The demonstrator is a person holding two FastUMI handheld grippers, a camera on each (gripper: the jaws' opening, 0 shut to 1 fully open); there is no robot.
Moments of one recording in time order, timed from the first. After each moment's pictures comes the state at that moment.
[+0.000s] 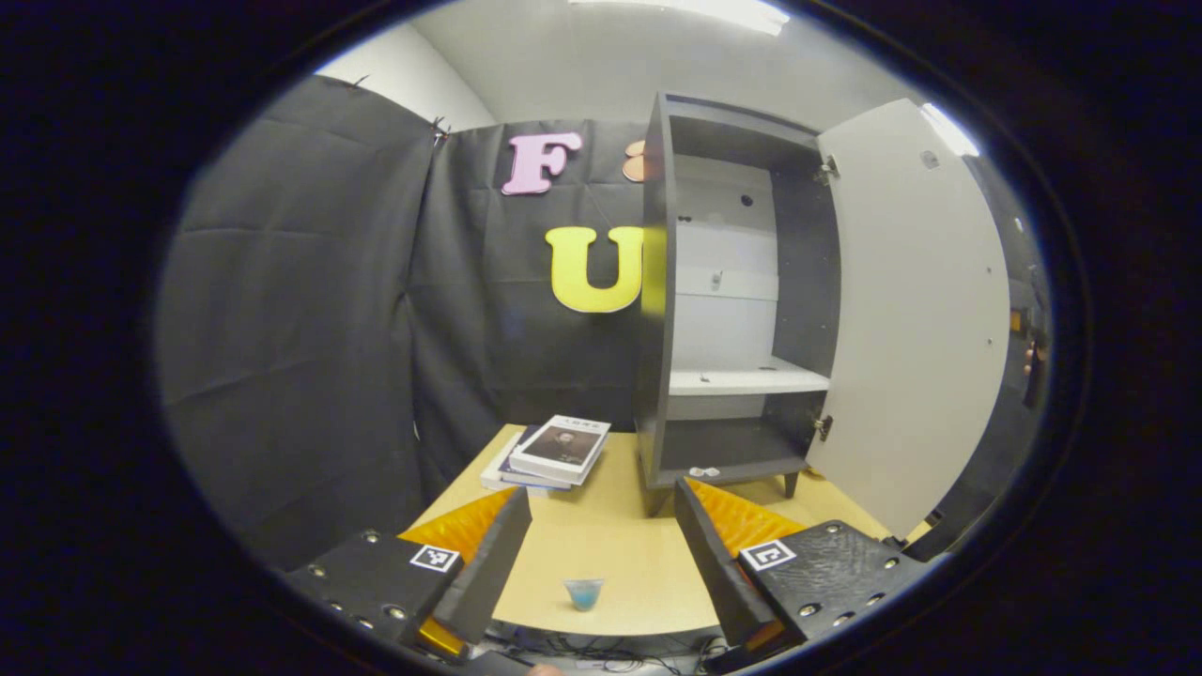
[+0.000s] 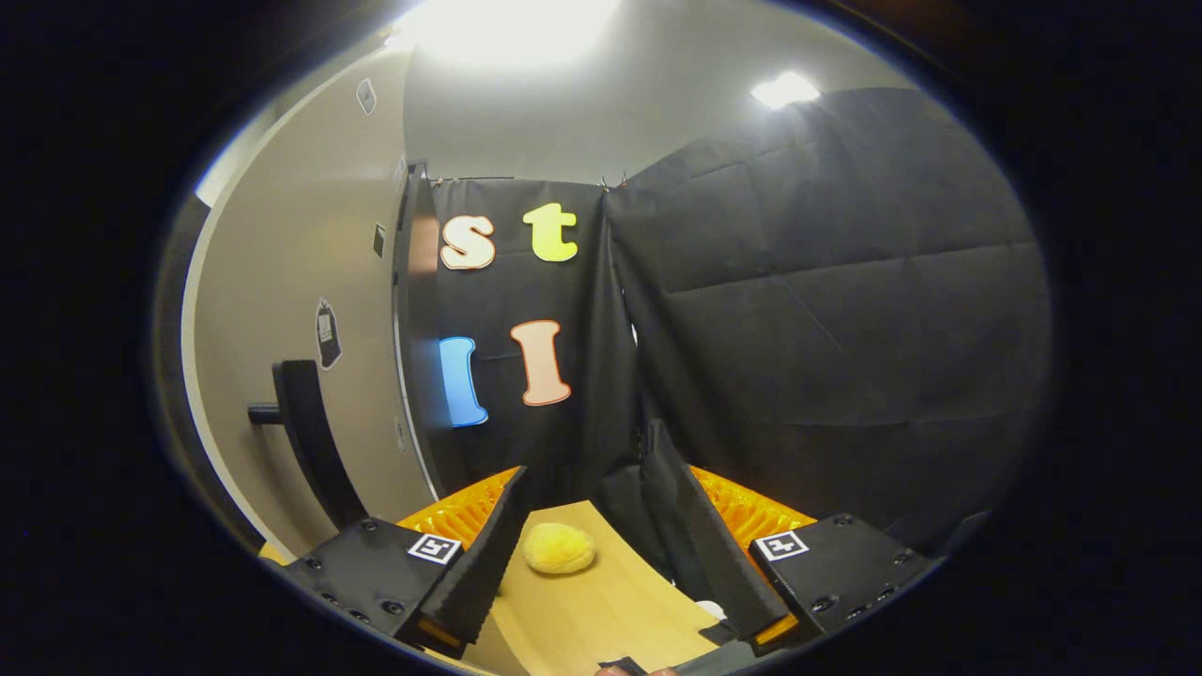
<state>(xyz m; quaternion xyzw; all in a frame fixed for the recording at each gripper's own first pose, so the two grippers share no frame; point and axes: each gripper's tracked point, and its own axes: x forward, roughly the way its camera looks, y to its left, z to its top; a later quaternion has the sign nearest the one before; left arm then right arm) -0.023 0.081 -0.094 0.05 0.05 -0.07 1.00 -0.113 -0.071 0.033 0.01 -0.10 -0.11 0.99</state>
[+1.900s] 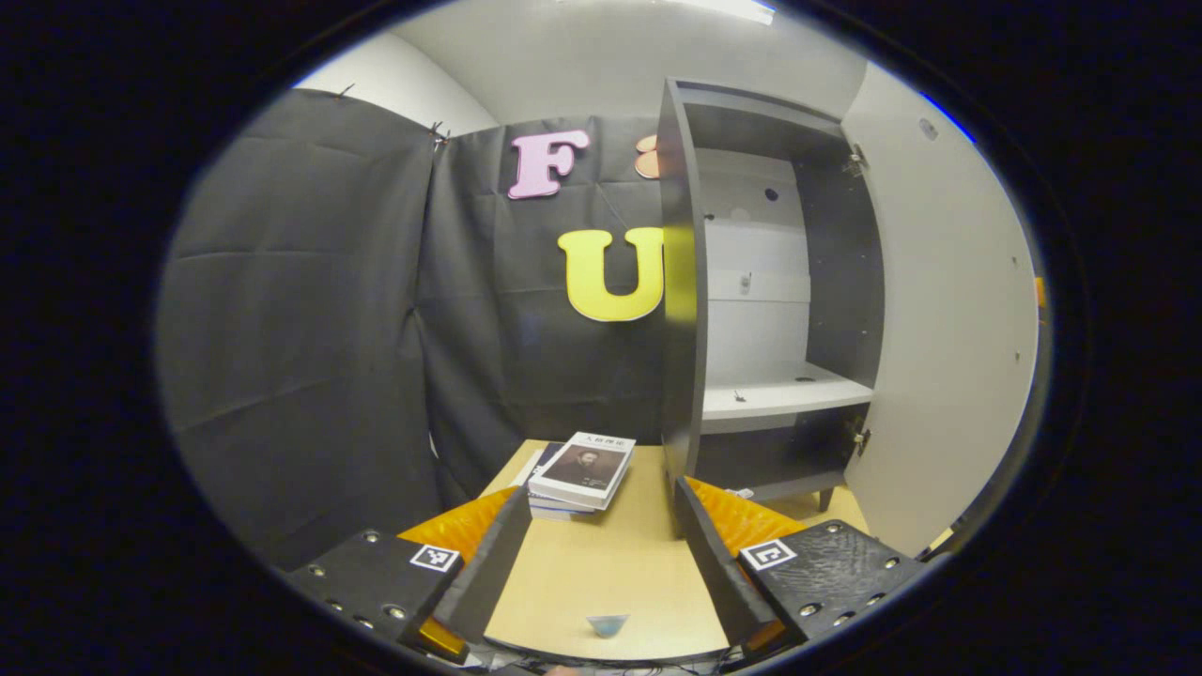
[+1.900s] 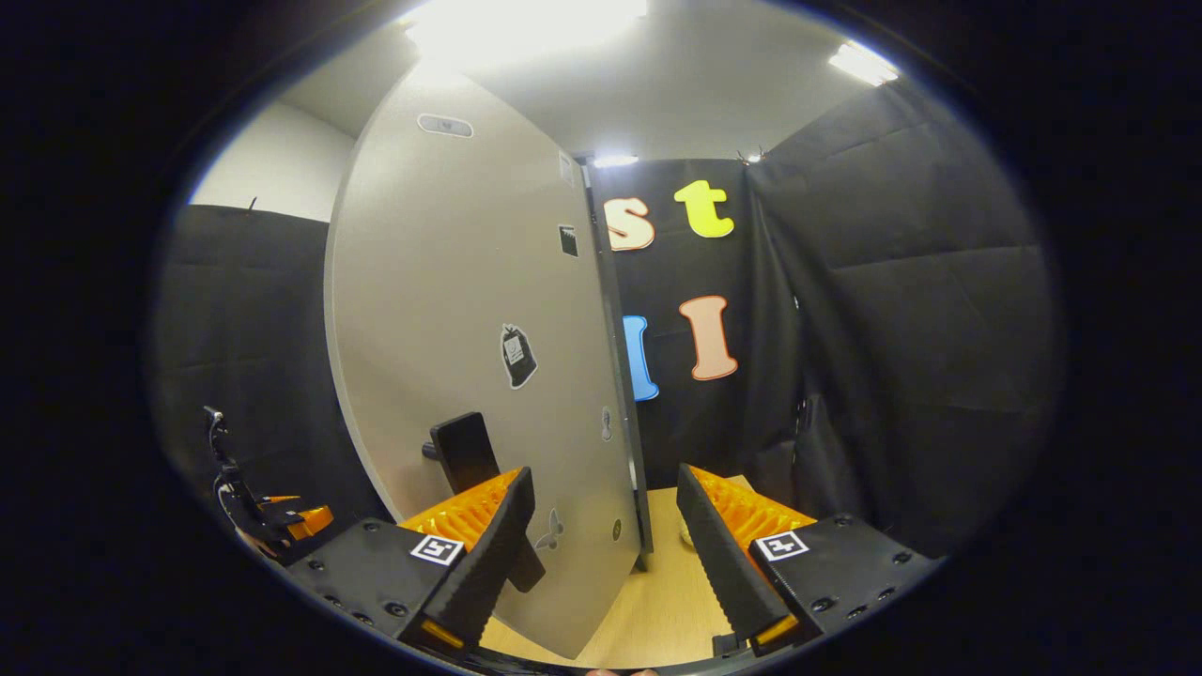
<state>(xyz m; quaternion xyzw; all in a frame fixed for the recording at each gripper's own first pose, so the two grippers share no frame) 0.035 0.079 -0.079 0.06 0.05 -0.04 1.00 -0.142 0.099 0.031 -0.01 -0.04 0.12 0.99</state>
